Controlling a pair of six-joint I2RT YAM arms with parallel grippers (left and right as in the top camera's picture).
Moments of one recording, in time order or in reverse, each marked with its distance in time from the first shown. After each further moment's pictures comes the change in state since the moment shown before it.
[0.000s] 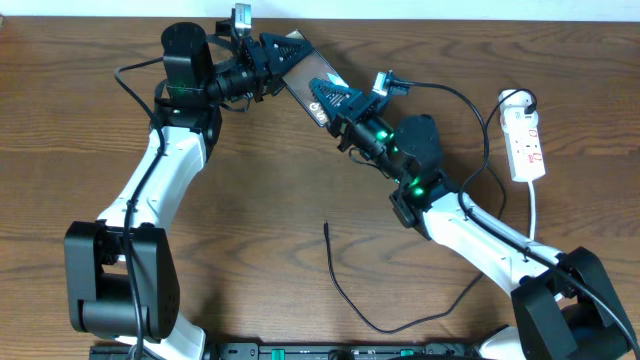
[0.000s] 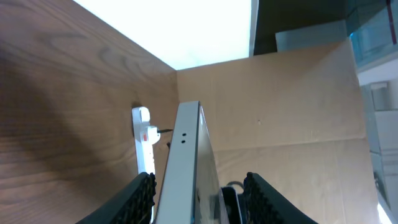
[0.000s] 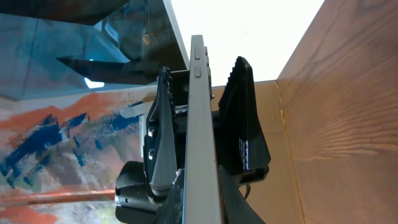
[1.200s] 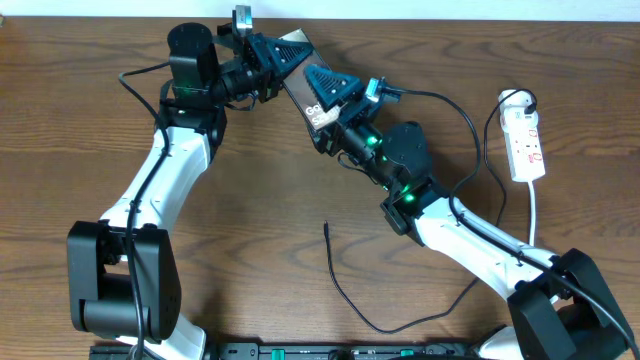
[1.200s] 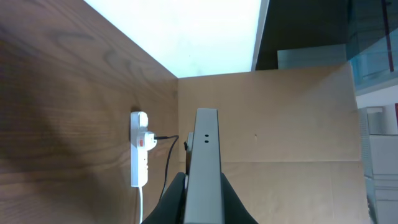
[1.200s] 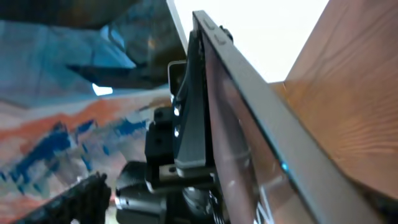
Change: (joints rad) left arm -0.017 -0.002 0.000 -0.005 -0.067 -0.076; right arm 0.054 0.001 -0.002 0.016 0.088 0.036
